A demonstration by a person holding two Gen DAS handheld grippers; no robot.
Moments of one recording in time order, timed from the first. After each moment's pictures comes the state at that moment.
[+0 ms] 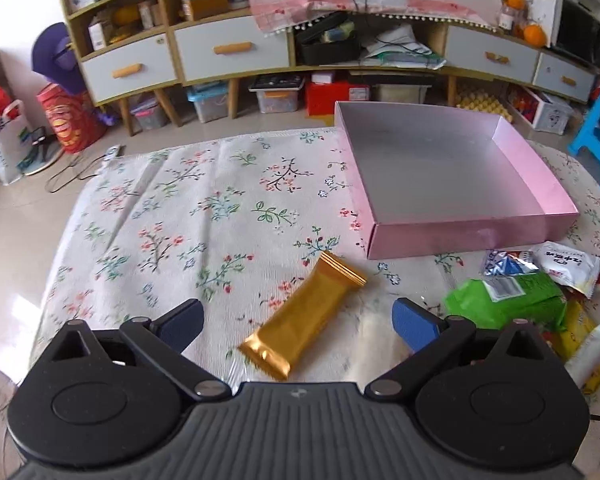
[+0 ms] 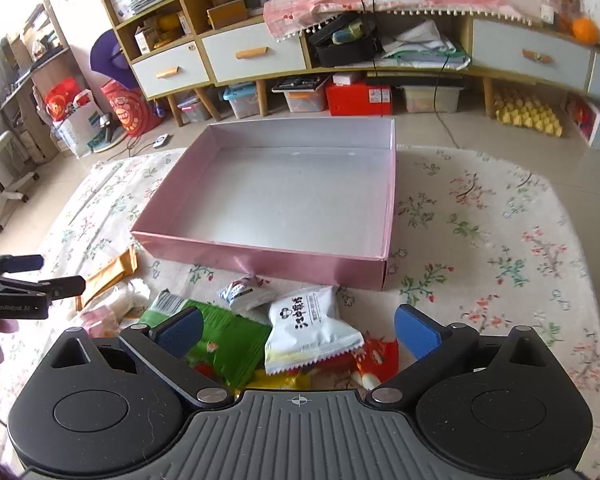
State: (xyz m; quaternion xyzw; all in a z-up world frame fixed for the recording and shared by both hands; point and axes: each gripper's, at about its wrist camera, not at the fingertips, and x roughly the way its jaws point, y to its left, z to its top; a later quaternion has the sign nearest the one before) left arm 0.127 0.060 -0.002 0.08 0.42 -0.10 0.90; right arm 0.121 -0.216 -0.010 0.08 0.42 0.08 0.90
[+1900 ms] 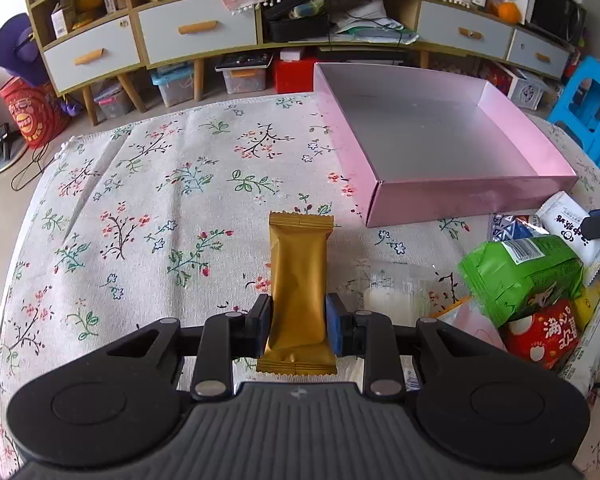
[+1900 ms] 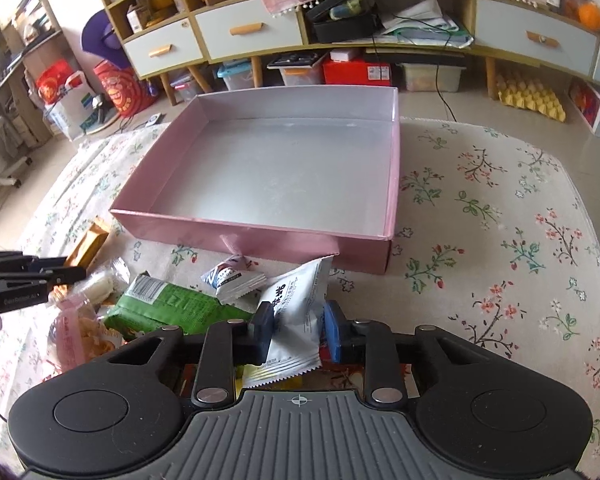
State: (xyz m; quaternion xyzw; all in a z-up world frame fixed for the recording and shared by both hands) left arm 0.140 0.070 -0.026 0.09 0.45 -0.15 0.88; right arm 0.134 -0.212 -0.029 0.07 0.45 0.07 0.89
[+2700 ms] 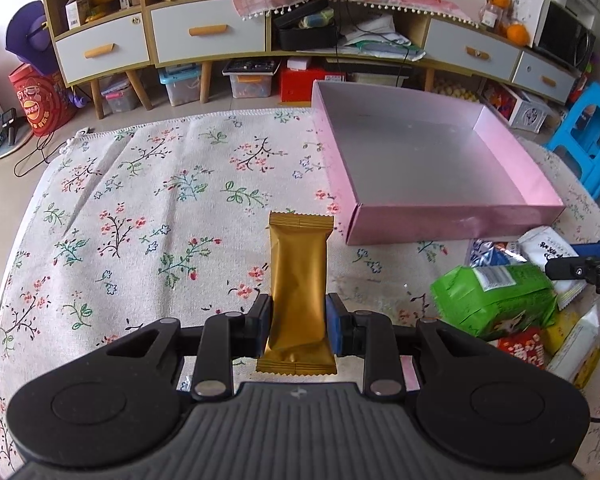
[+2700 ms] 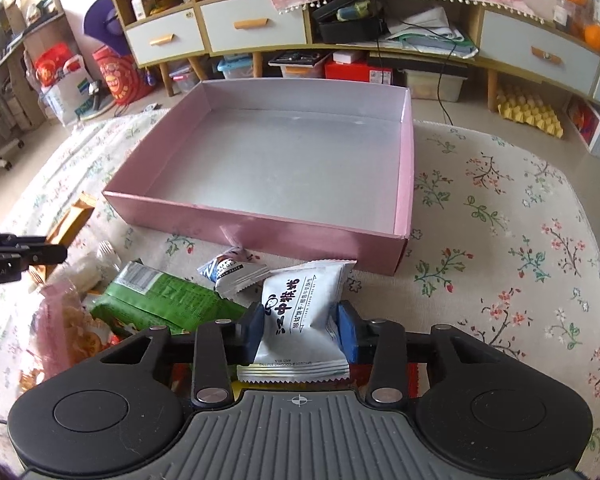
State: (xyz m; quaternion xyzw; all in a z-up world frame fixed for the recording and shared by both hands) left arm 0.135 0.063 -0.012 0.05 0.44 -0.14 0.88; right arm 0.135 -0.195 -0.039 0.04 0.44 0.07 0.89
